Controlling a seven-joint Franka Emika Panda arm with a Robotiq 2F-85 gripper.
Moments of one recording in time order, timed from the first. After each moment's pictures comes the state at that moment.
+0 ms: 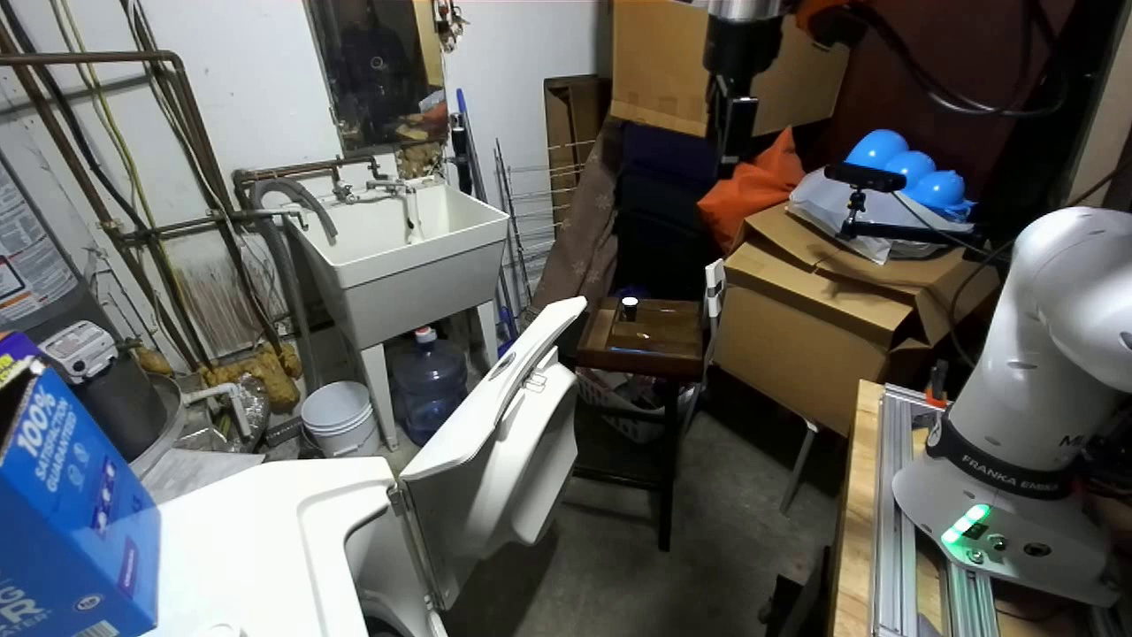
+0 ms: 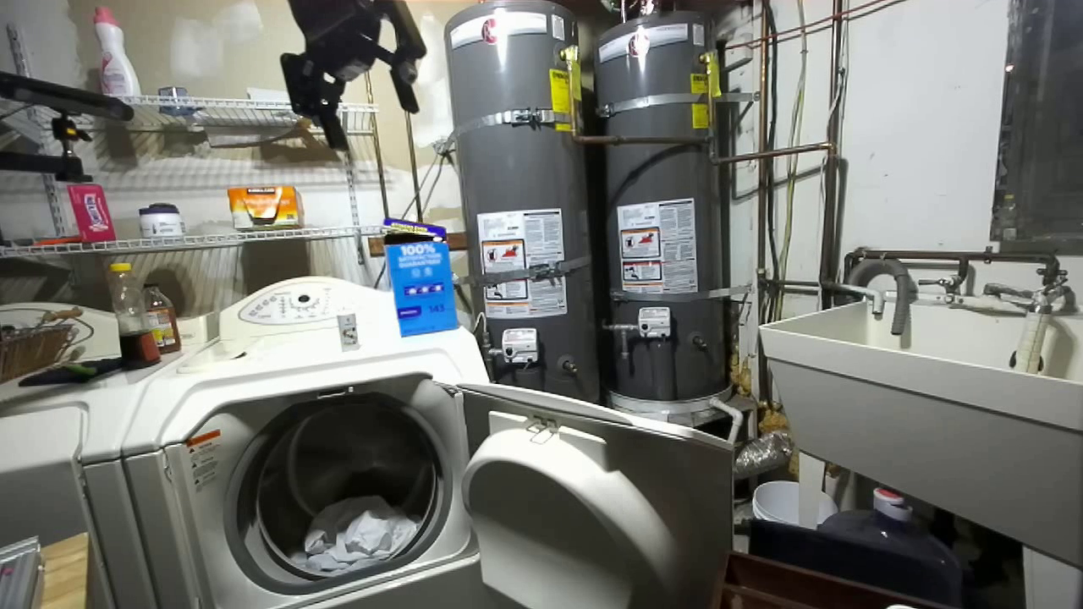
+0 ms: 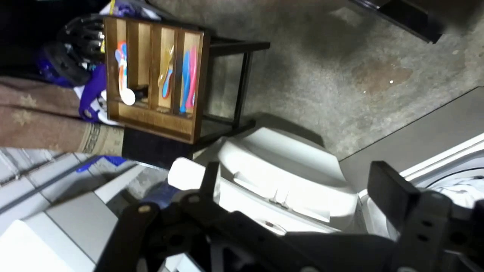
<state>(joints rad) 0.08 -0.59 0.00 -2.33 -0.29 1.83 -0.33</state>
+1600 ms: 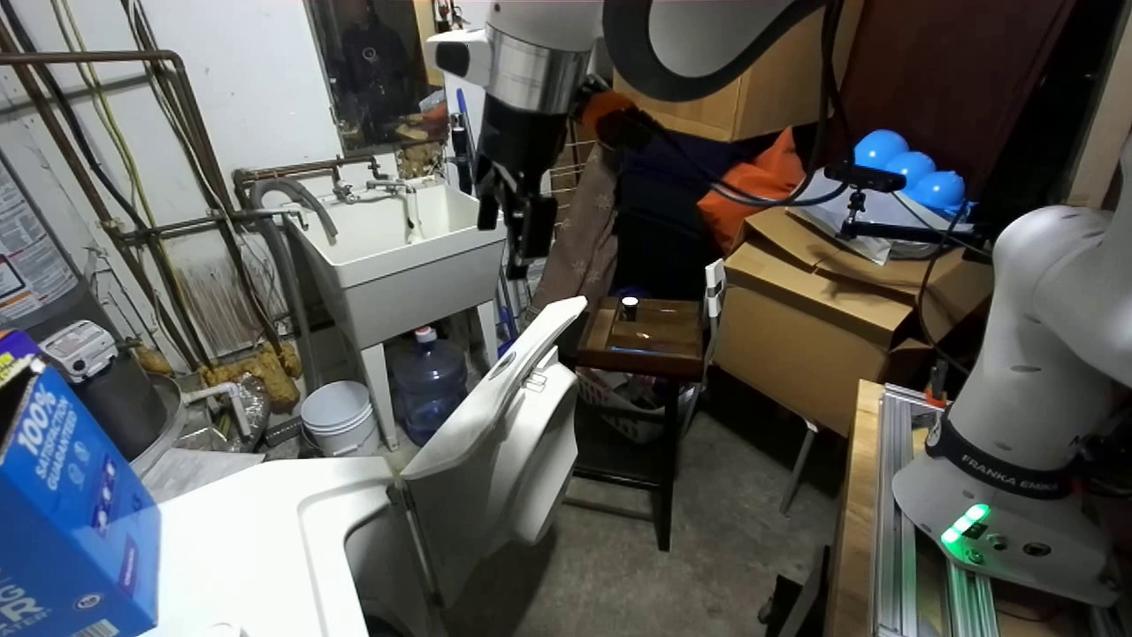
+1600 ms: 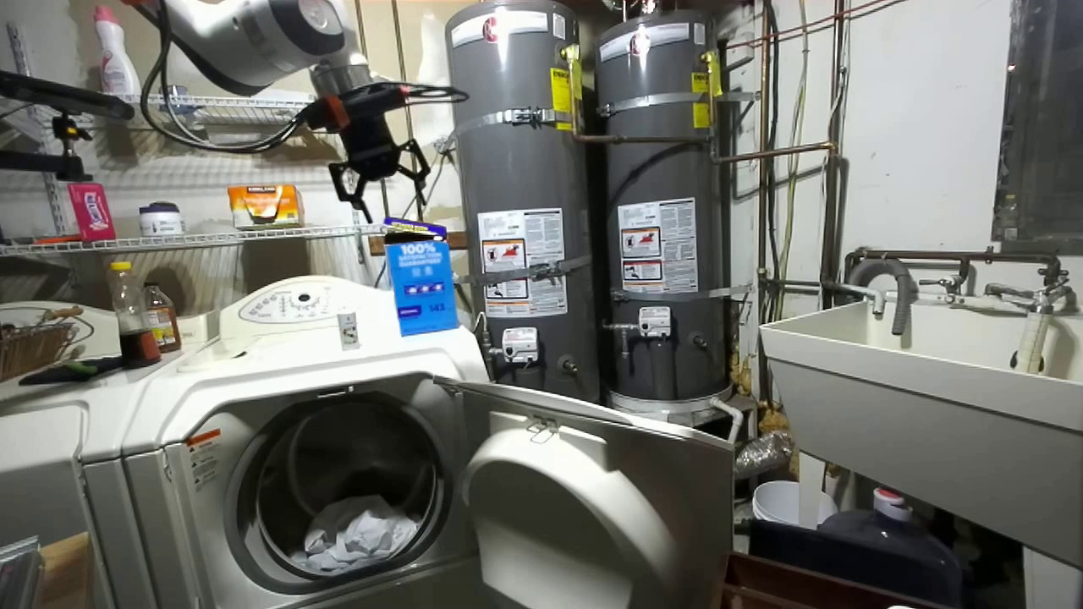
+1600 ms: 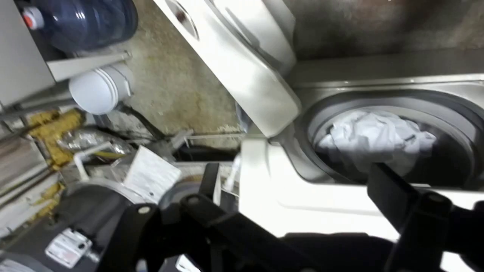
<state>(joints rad) 0.26 -0.09 0.19 -2.08 -0.18 2.27 -0.48</state>
